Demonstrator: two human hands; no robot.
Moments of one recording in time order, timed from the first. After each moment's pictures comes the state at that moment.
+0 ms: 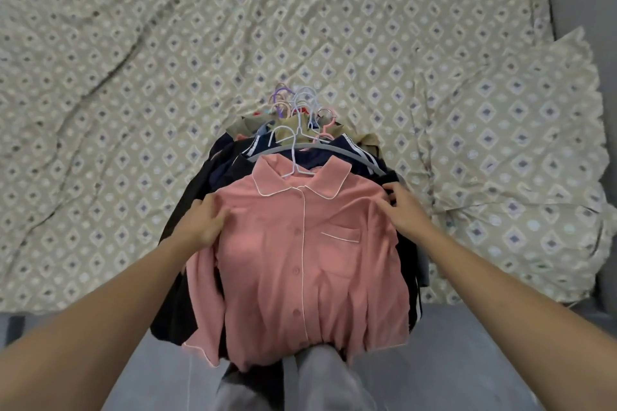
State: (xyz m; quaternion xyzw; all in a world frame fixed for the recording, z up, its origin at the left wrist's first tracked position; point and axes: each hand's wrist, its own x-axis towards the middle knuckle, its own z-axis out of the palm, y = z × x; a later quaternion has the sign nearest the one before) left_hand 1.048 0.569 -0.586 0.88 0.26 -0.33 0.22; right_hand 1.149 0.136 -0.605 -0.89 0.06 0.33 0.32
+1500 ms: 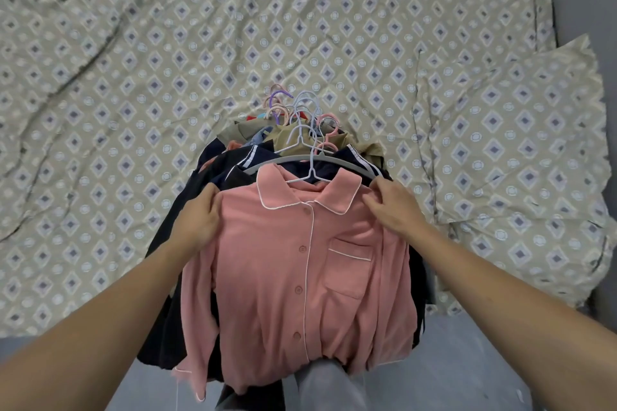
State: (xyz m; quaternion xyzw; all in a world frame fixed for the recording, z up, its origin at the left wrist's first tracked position) left_hand 1.092 0.574 -0.608 0.89 0.25 -0.21 0.33; right_hand 1.193 0.180 -0.621 -0.94 -0.04 0.28 0.20
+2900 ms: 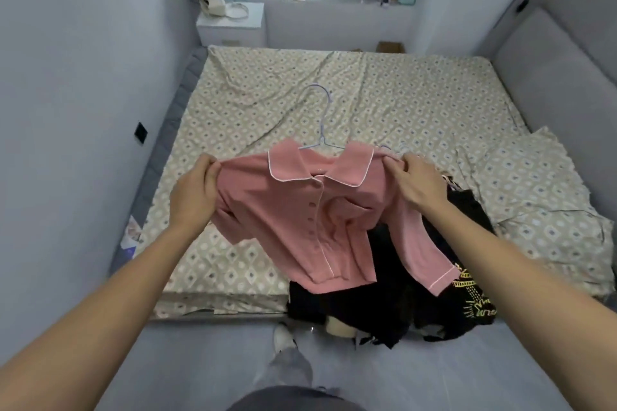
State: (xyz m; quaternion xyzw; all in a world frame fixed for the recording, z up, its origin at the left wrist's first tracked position) left_hand 0.773 0.937 -0.286 0.92 0.14 0.18 0.31; right_hand 0.911 0.530 -0.276 -0.97 -0.01 0.04 0.22
